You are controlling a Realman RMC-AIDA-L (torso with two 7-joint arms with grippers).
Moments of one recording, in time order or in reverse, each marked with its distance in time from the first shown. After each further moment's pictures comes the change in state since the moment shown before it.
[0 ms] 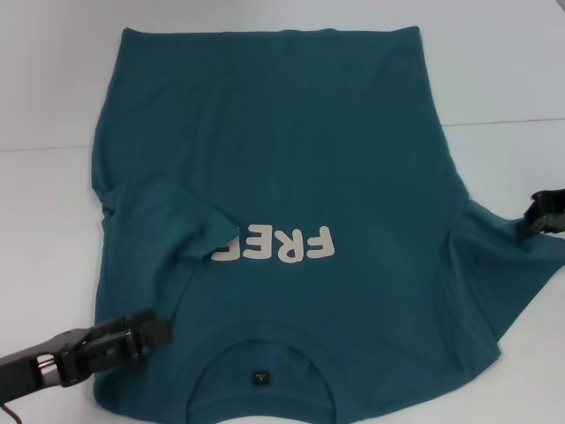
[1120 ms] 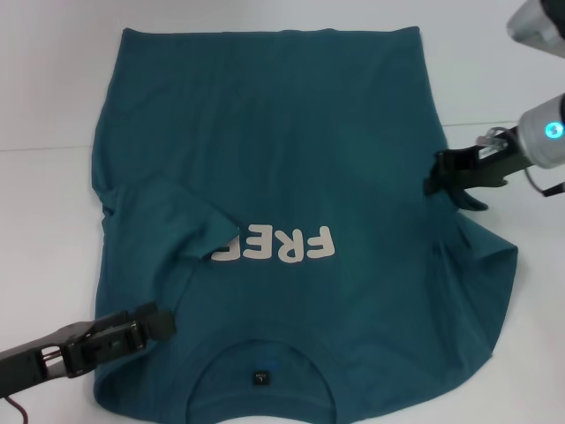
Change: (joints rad) left arm -0.011 -0.004 0.000 0.000 0.000 -0.024 0.000; right arm 0.126 0.112 -0.035 0.049 0.020 0.226 0.099
